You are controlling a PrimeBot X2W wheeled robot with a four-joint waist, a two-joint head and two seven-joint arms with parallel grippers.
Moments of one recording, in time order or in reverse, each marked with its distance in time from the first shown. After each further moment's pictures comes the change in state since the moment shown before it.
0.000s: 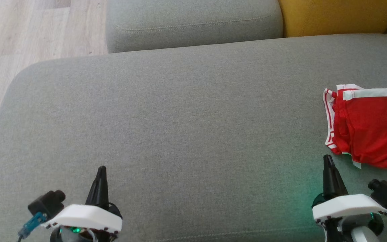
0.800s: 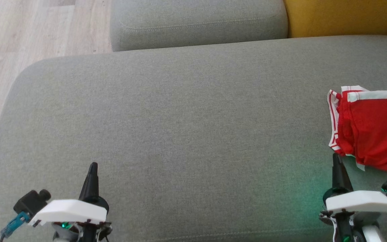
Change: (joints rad) left arm -0.031 0.004 0.057 0.019 -0.261 -0.043 0.065; right arm -0.007 0.000 -0.035 -0.023 0.279 0.000 0.064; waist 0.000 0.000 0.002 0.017
